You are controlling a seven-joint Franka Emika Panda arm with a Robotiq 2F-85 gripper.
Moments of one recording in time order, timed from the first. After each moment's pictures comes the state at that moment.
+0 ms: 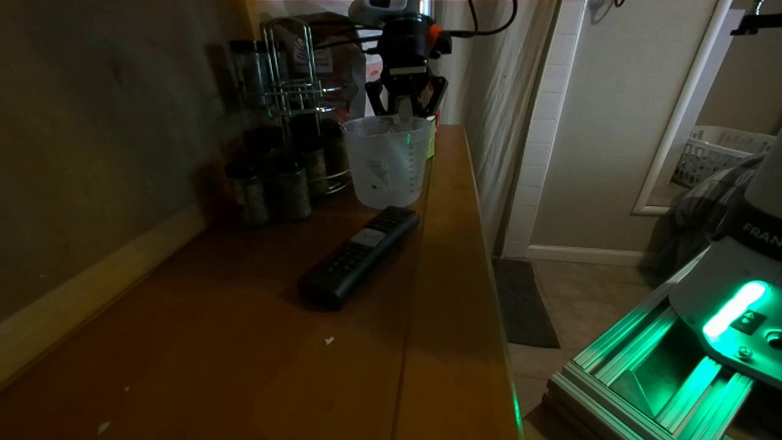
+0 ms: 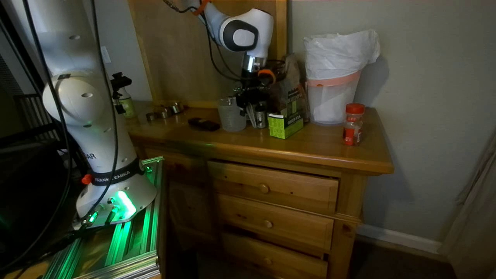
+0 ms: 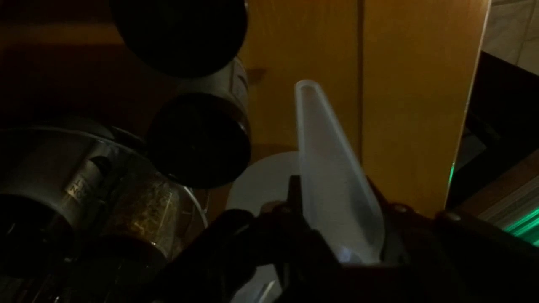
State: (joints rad) arm 0.17 0.07 0.09 -2.29 0.23 2.18 -2.12
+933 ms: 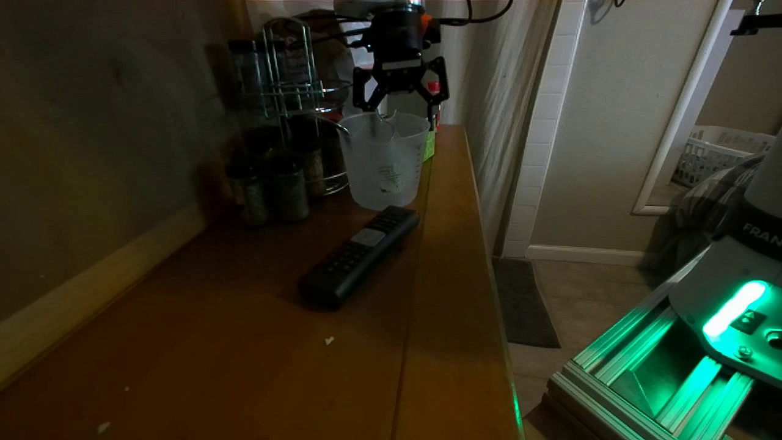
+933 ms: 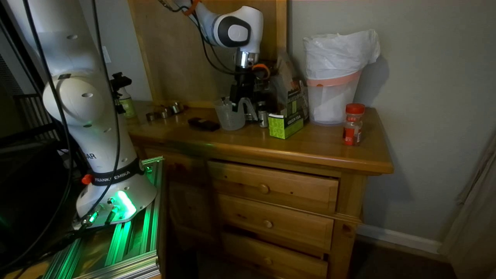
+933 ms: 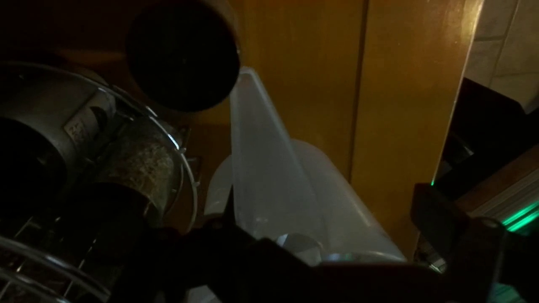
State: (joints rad) arm 0.17 0.03 0.16 -2.30 0.14 2.16 -2.08
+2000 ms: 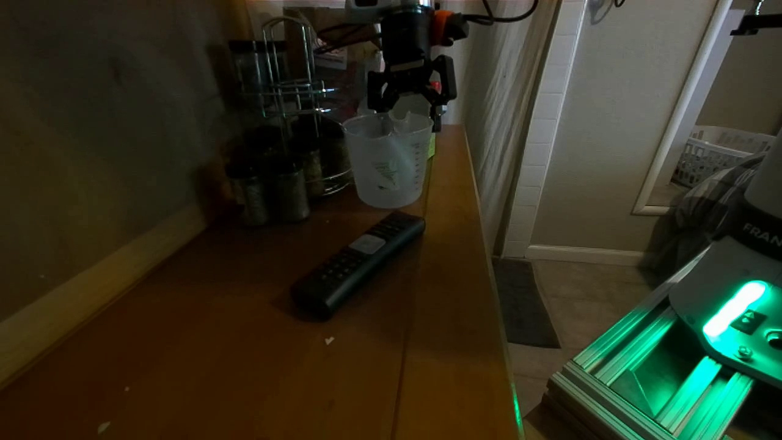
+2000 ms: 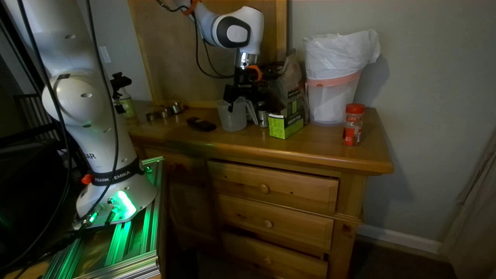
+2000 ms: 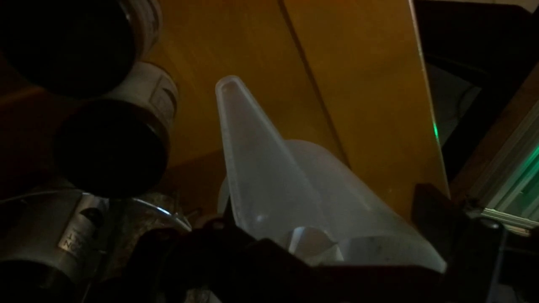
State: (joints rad) arm 0.16 0.02 0.15 -2.33 0.15 2.16 -1.72
